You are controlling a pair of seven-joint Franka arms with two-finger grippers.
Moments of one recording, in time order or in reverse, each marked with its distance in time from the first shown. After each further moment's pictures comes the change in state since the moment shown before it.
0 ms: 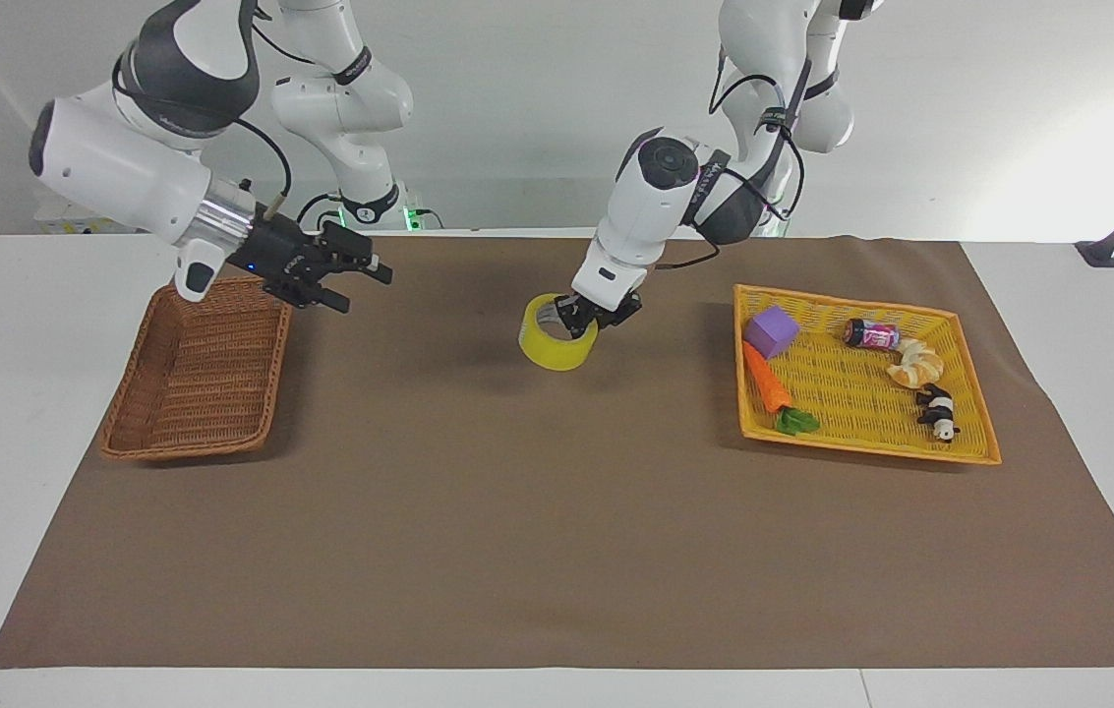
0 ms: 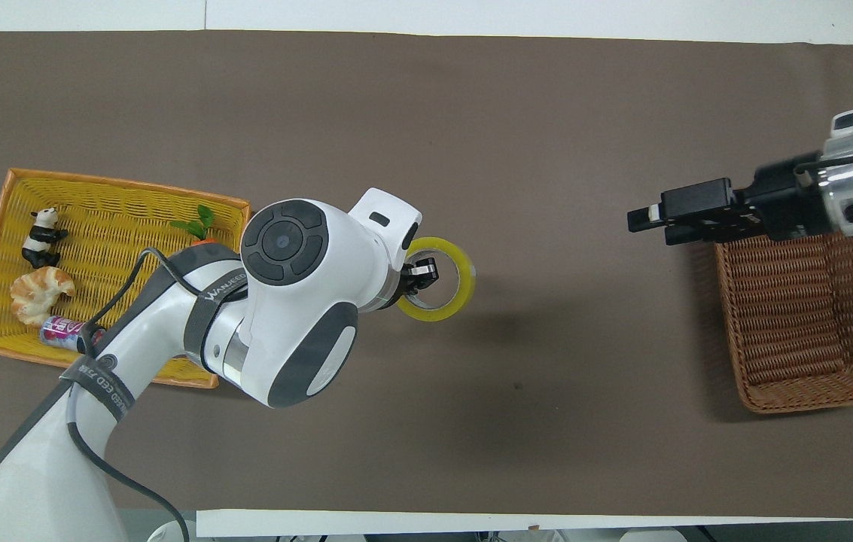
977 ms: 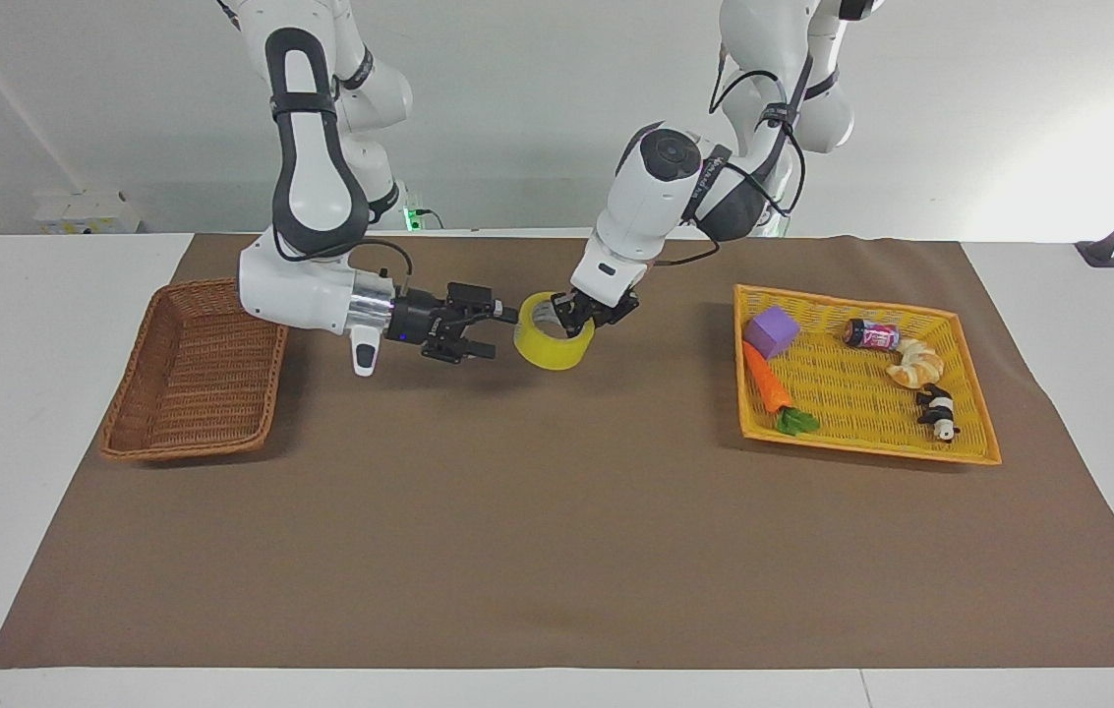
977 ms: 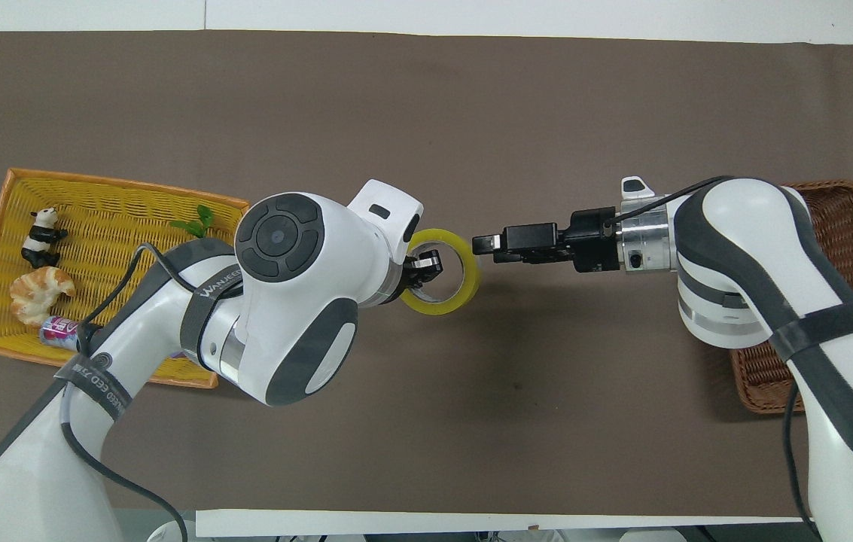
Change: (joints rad) left arm 0.000 0.001 0.000 0.027 -0.005 0.000 -0.020; right arm 0.232 0.136 0.003 -0.223 0.550 0.235 -0.417
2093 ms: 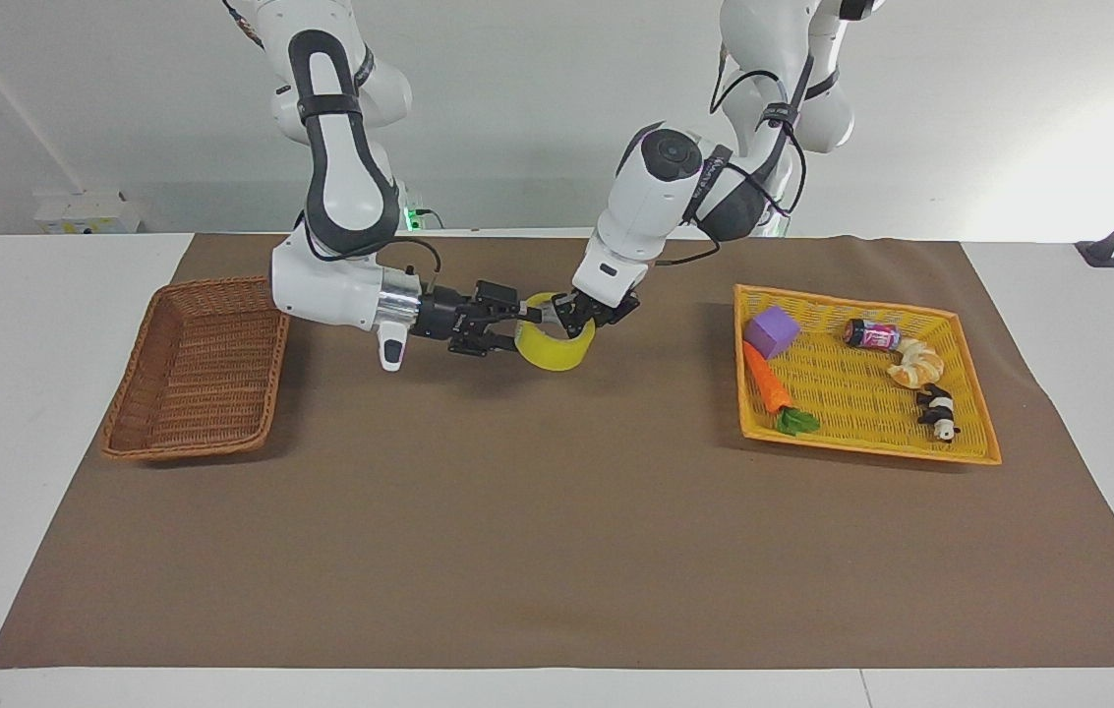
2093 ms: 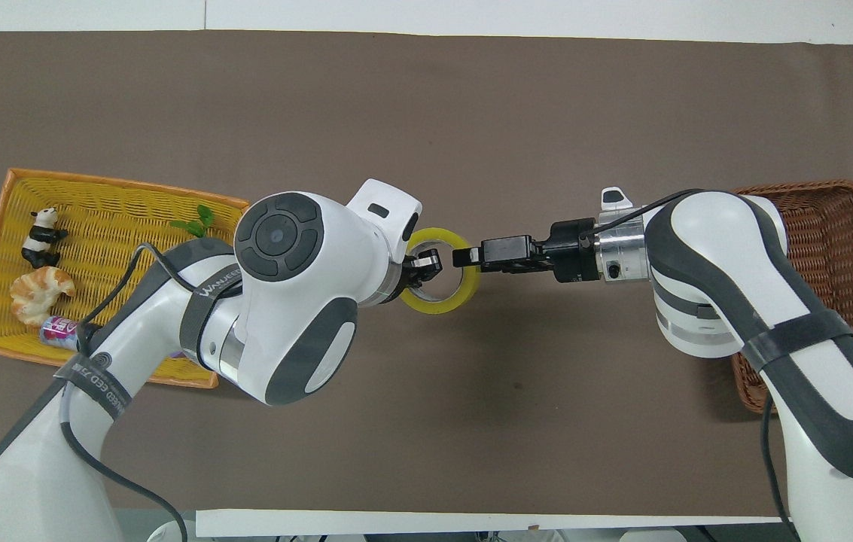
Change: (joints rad) left arm 0.000 0.000 0.002 0.000 0.000 0.000 -0.011; right arm 0.031 -0.003 -0.004 -0.012 0.007 0.021 0.000
